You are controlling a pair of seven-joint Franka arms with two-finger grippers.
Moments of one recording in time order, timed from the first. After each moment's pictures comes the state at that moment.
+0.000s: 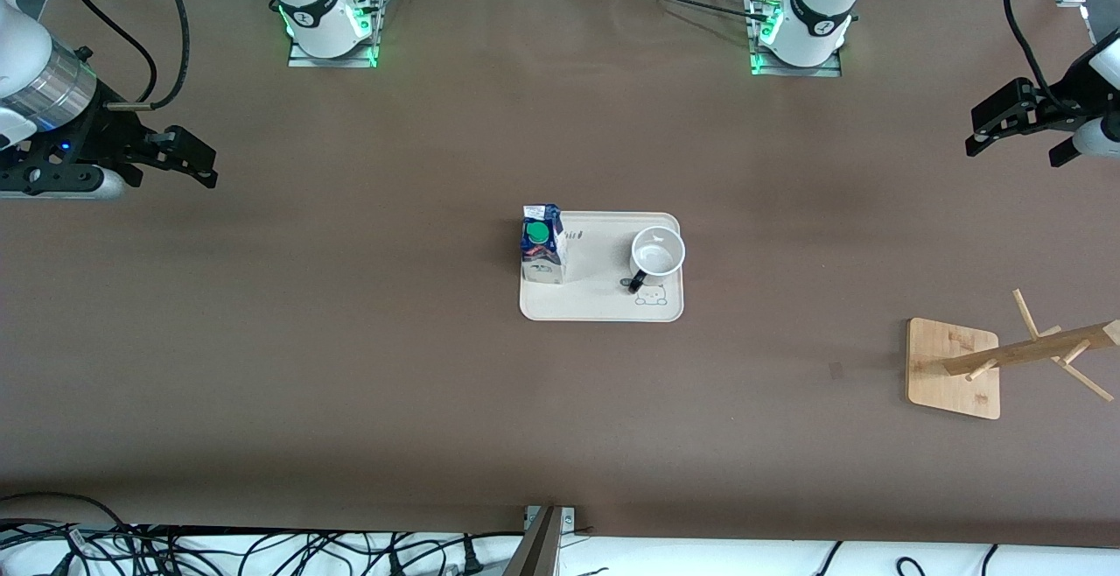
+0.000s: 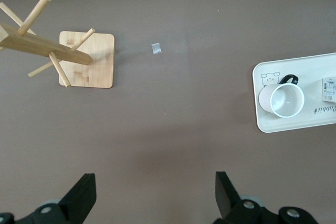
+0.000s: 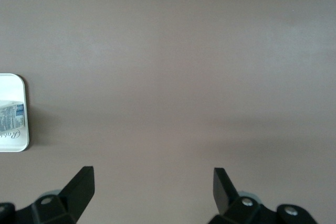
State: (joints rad) left arm -0.08 0.00 0.08 -1.52 -0.02 1.53 0.11; right arm 0.18 0.02 -0.07 -1.65 -0.01 1.70 0.12
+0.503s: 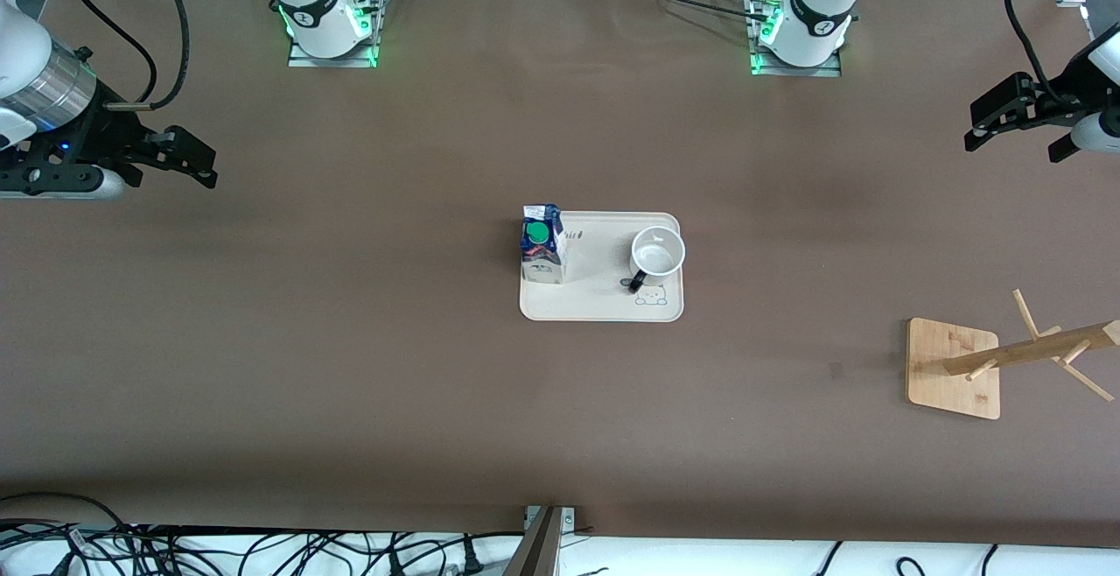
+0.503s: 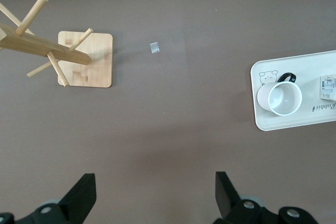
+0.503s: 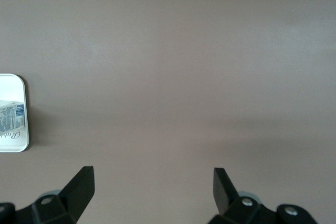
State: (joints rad) left arm -0.08 0.00 0.07 -1.51 -0.02 1.52 0.11; right arm 0.18 0.02 -0.07 -1.65 -0.01 1.70 0.12
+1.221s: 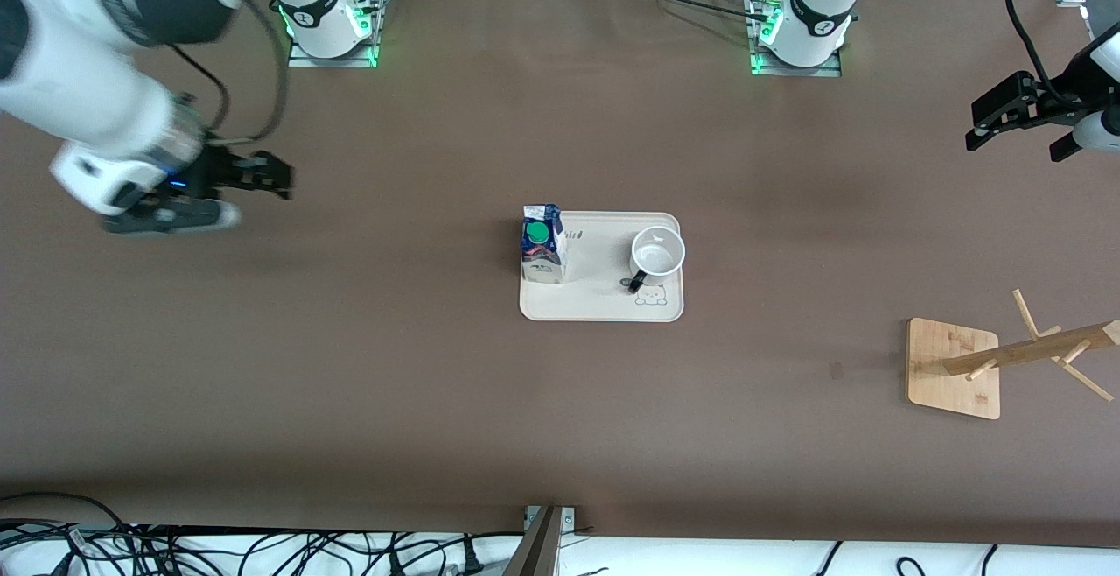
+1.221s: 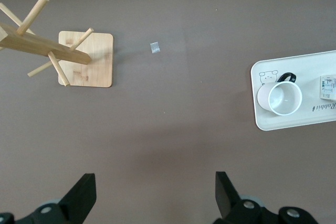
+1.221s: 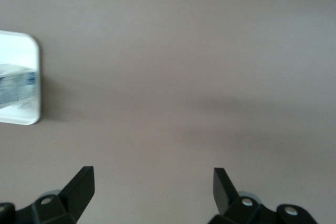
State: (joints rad) left arm -0.08 -0.01 0.06 -1.51 -0.02 1.52 0.11; right arm 0.30 0.16 -0.01 -1.65 0.04 1.72 0.16
